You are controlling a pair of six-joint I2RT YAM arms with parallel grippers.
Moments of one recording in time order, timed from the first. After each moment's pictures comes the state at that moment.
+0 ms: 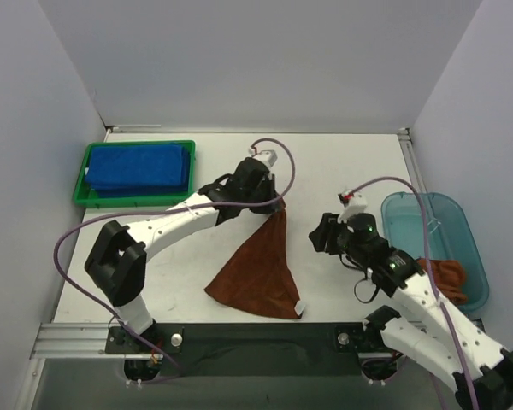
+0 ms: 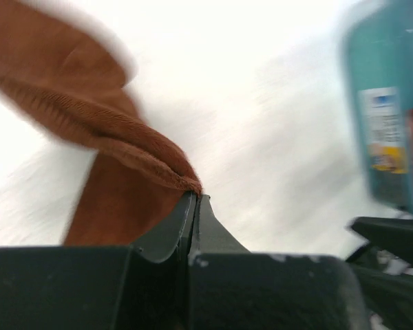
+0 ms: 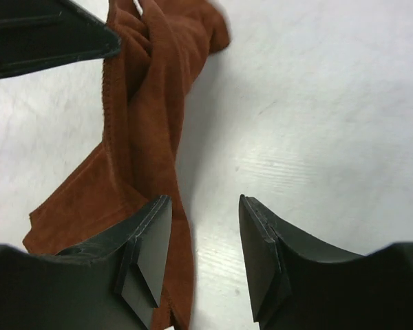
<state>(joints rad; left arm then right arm) -0.77 1.69 1.28 -0.28 0.04 -0.63 0.55 0.83 0.61 -0.38 0.04 0.42</state>
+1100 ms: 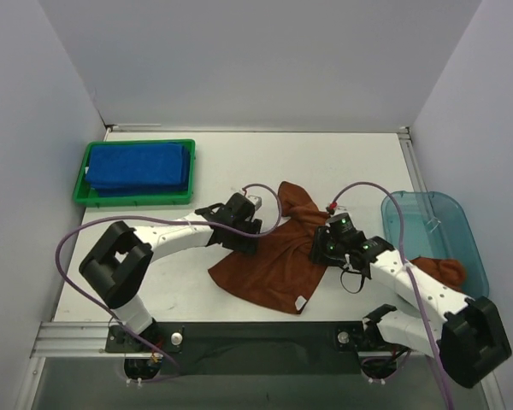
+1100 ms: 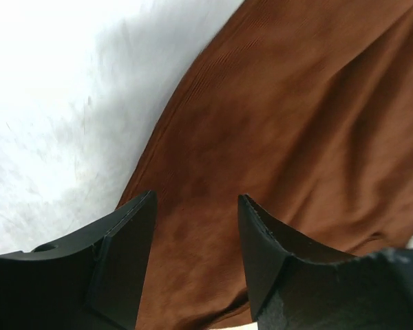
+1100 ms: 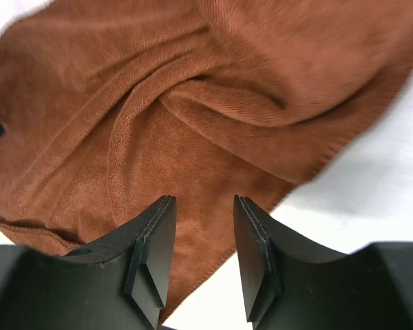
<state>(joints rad) -0.78 1.66 1.03 -0.37 0.02 -0.47 0.52 1.04 0.53 -0.44 0.04 0.55</state>
